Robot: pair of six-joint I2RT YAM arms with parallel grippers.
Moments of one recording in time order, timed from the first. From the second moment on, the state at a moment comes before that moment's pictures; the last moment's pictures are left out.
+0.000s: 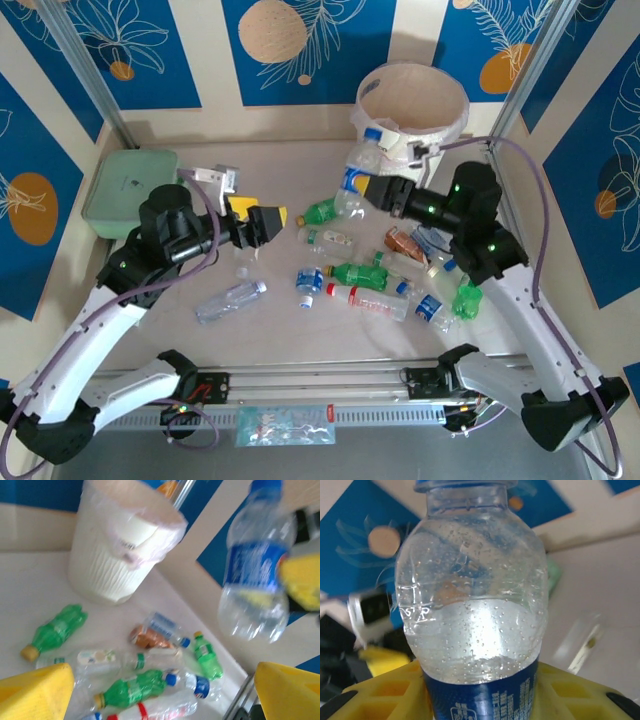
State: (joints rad) left arm -0.60 0.95 1.19 -0.51 0.28 -0.46; right arm 0.38 1.02 1.19 -0.29 -0.60 0.77
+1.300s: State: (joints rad) left arm -0.60 0.96 1.14 -0.72 0.27 -0.36; right arm 0.06 2.28 2.58 -1.04 -0.07 0.47
